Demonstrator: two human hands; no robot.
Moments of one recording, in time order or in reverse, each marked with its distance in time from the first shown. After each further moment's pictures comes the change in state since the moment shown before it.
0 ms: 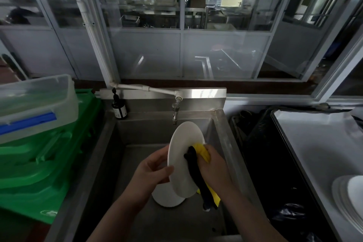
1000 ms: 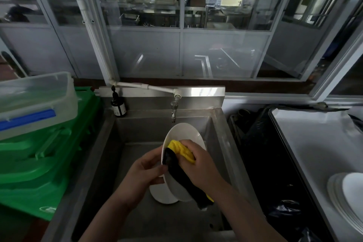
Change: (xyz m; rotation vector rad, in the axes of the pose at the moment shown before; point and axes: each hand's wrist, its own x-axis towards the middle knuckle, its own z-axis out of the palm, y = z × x) left_hand -0.008 0.000 -0.011 -0.009 -0.074 -0.014; right_hand -0.015 -0.026 0.011 -0.015 -0.193 -0.295
